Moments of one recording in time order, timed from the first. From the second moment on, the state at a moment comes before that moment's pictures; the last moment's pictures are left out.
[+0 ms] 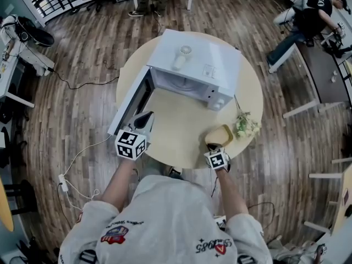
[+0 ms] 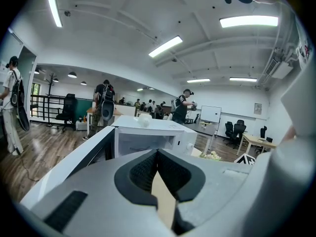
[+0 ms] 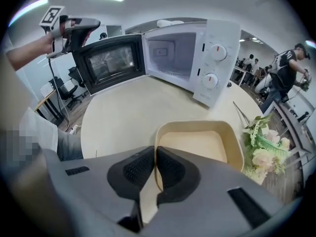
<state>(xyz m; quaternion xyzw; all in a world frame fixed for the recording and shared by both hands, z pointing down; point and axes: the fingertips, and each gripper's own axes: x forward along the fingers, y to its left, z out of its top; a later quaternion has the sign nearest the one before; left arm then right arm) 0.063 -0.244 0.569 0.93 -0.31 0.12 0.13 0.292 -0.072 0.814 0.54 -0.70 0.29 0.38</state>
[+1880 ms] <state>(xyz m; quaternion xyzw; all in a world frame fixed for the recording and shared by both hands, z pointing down) 0.007 -0.265 0.547 0.92 -0.37 0.10 0.11 0.191 -0.161 0.612 0.51 -0.82 0.13 0.22</state>
